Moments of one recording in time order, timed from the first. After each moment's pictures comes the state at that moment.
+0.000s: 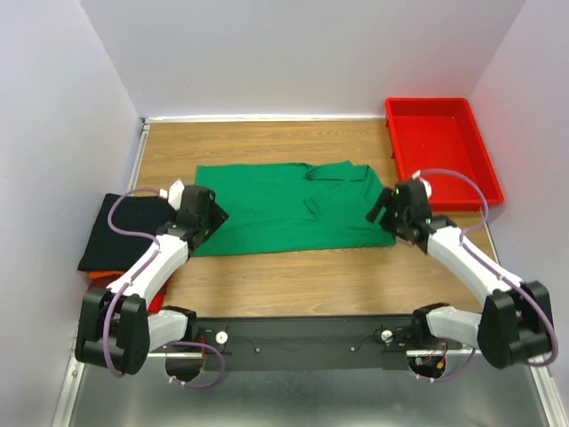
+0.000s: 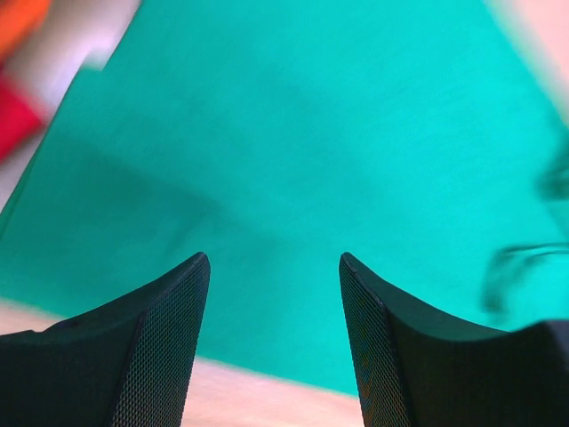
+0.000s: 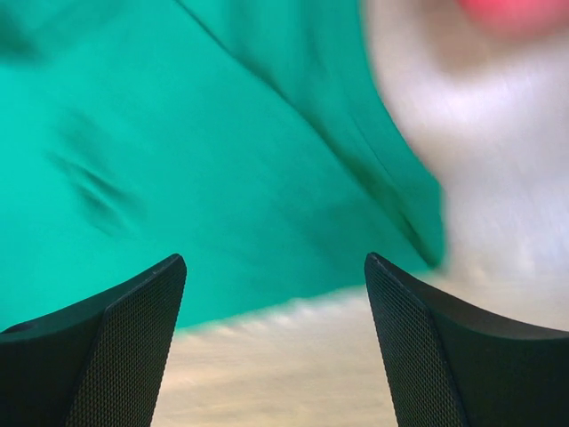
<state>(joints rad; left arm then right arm) -0.22 1.17 0.60 -0.24 -0.19 -0.92 0.26 1.17 0.66 -0.33 0.13 0.68</state>
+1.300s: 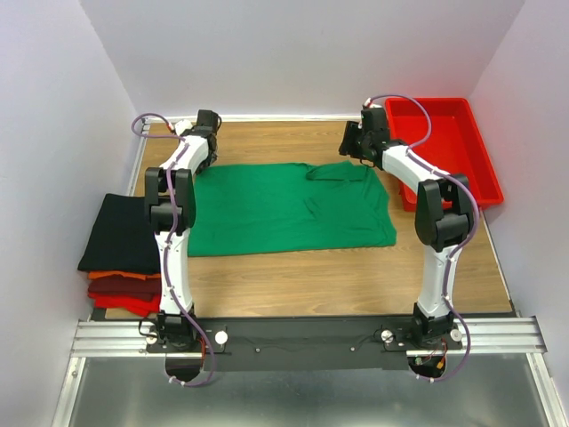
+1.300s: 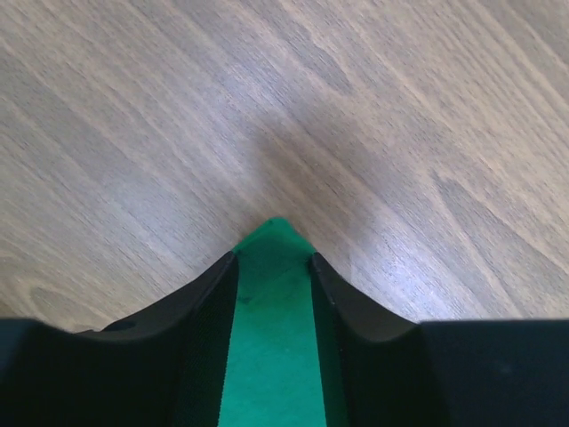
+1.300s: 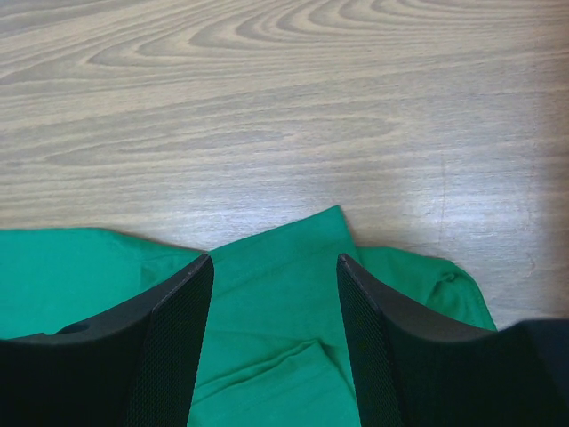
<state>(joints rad) -0.06 2.34 1.92 -0.67 -0.50 -0.80 0.26 2.09 1.62 -0.17 0.04 0.35</state>
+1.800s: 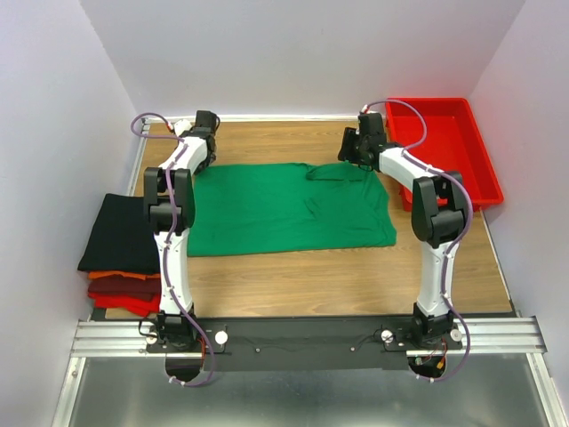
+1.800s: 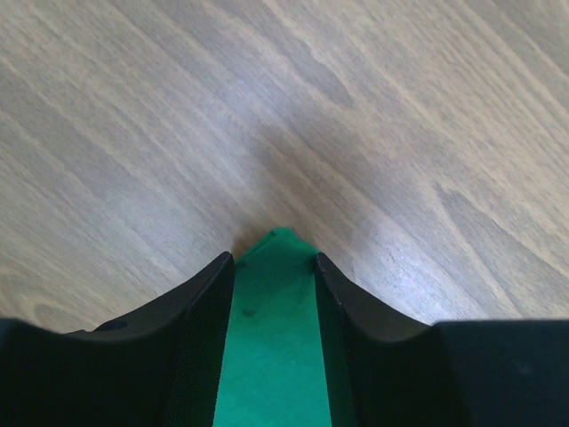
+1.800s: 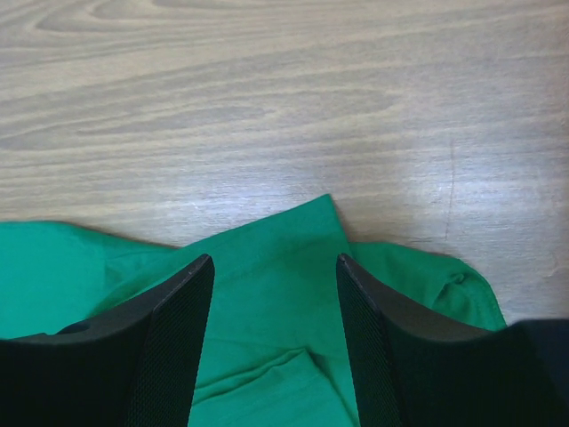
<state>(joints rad) -0.05 2.34 1.91 -0.64 -0.50 -0.77 0.26 2.14 1.62 -0.17 0.03 0.35</state>
